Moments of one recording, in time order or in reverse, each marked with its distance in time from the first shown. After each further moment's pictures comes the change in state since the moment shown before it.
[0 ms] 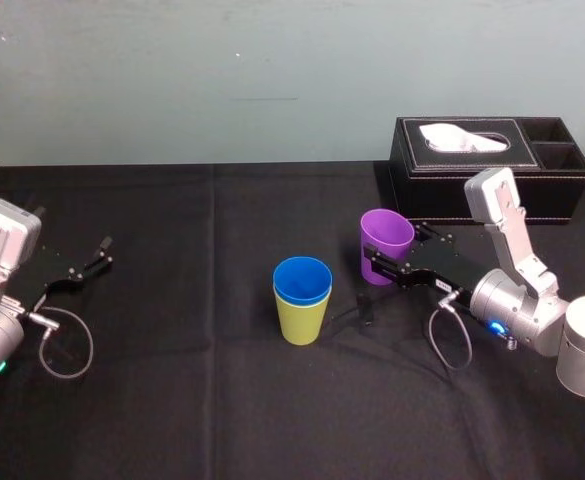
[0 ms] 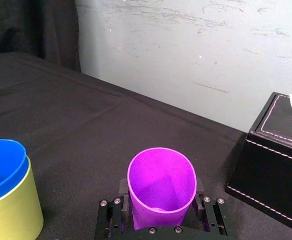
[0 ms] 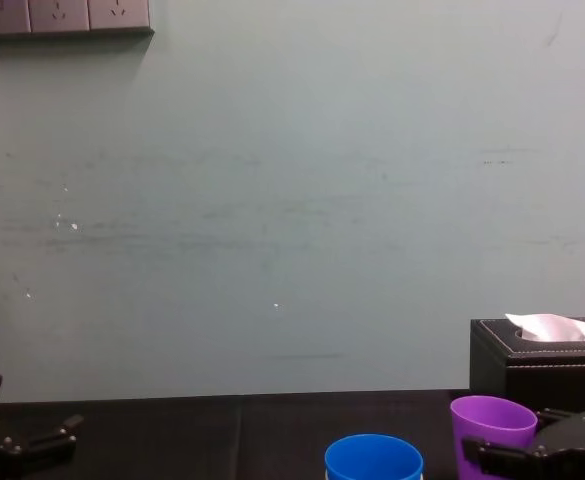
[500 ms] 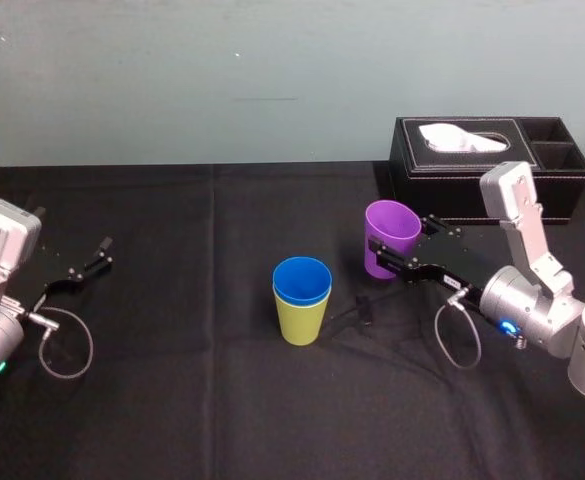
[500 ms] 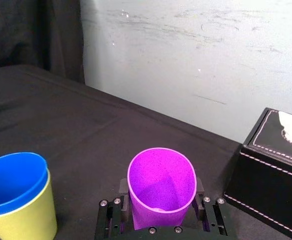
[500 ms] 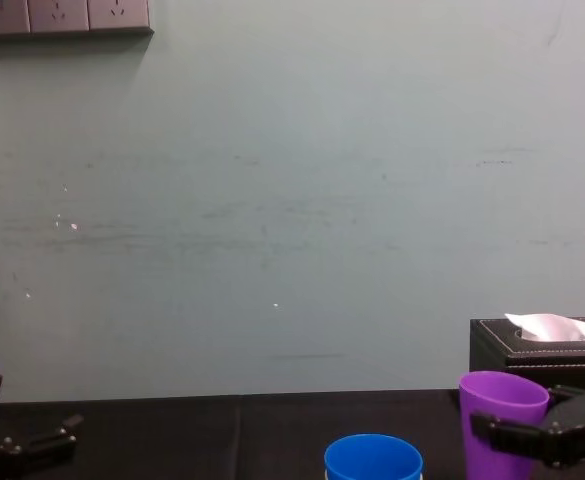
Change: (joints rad) left arm 0.000 0.000 0.000 0.000 0.000 0.000 0.000; right arm -0.062 0.034 0.029 -0.126 0.024 0.023 -0.007
